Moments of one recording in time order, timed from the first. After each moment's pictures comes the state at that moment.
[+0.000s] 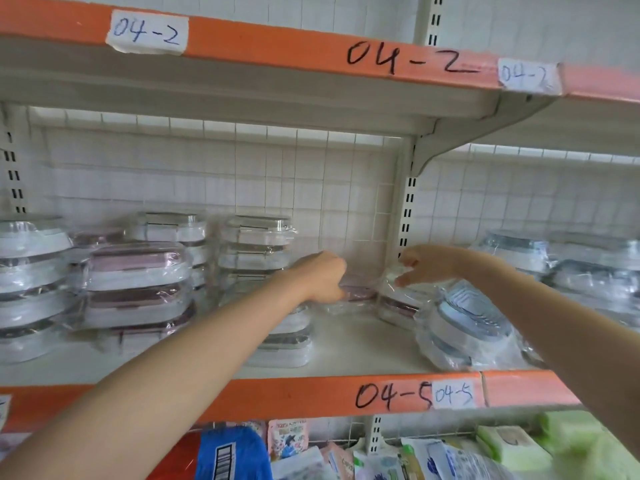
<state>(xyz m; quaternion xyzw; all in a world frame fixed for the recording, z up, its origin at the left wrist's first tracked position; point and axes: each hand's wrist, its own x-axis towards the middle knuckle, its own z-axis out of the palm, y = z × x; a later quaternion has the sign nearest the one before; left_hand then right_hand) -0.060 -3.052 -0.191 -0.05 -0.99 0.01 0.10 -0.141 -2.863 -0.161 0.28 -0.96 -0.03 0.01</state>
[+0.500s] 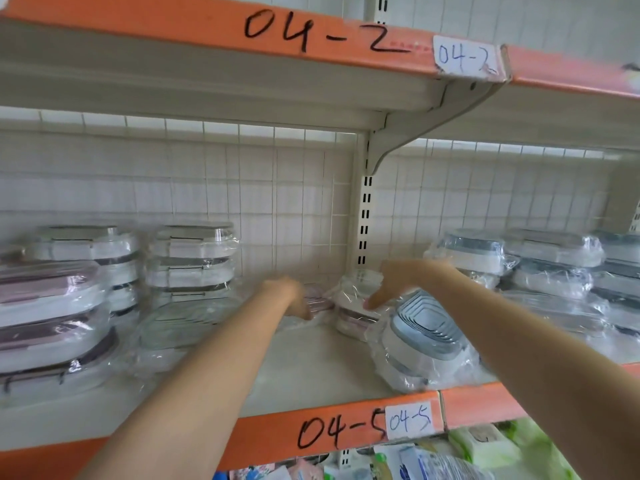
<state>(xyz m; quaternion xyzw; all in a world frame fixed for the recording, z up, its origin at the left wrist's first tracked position) -0.152 -3.030 -0.219 0.10 -0.99 0.02 -0.05 -0.199 -2.837 -0.179 0.21 -0.97 -0.02 -0.06</state>
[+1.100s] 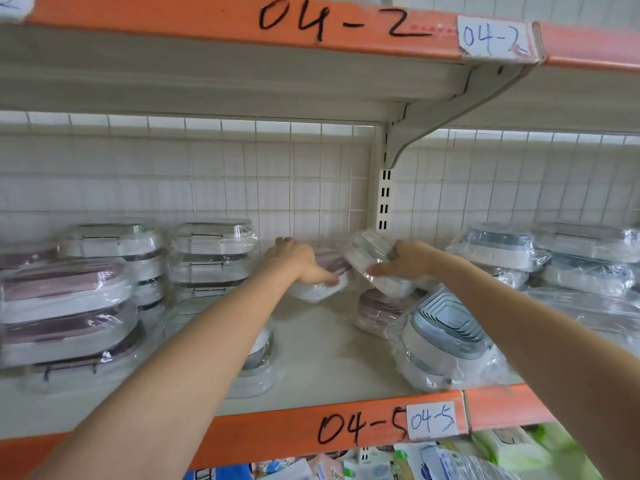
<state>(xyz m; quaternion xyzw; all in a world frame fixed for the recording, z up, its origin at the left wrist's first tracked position) -0.144 -3.040 -0.184 0.13 -0.99 0.00 0.07 -0.205 -2.847 -0.178 0.22 -0.97 0.12 0.03</state>
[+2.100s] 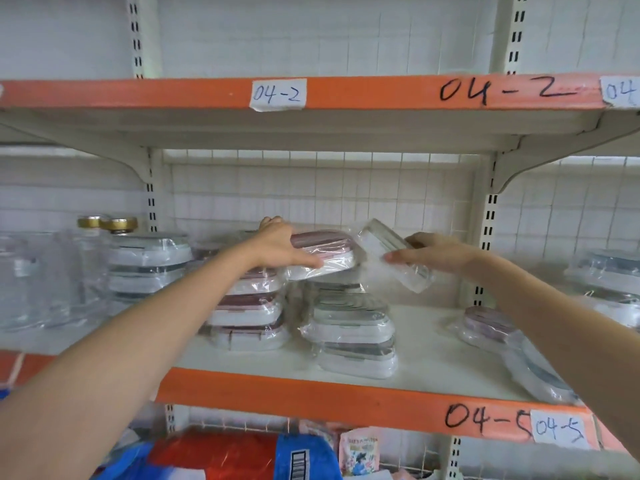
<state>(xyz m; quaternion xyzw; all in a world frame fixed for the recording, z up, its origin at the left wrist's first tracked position) 0.029 -3.198 -0.139 0.11 -0.97 -0.09 0.19 -0.101 -2.952 -0.142 0.36 -0.88 0.30 -0.01</state>
